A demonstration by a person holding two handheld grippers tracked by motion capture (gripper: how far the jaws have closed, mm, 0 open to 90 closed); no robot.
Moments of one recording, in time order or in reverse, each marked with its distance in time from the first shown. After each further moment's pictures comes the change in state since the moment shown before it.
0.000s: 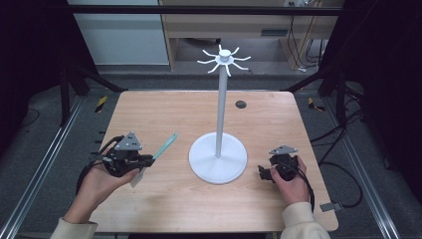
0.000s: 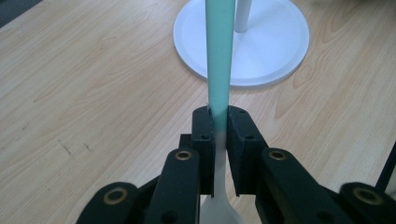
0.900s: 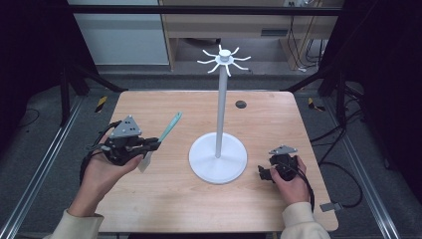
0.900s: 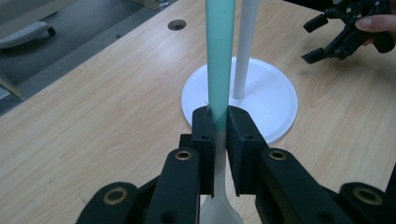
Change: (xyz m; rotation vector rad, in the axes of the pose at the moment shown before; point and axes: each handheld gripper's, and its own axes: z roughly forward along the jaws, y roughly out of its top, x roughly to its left) left arm -0.008 0.043 -0.028 -0.176 0.045 0.002; right arm 0.000 0.000 0.000 0.001 0.000 -0.005
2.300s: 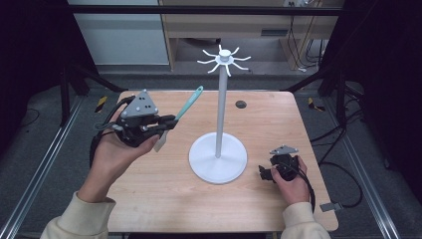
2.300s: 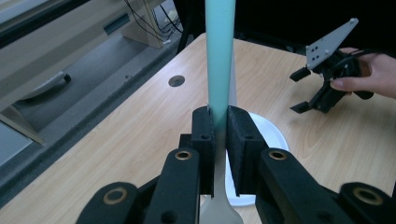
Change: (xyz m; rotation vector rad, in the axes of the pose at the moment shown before) left arm -0.024 0.083 -0.017 -0.088 0.025 0.110; right arm -0.002 -0.001 -0.001 -0.001 0.000 0.000
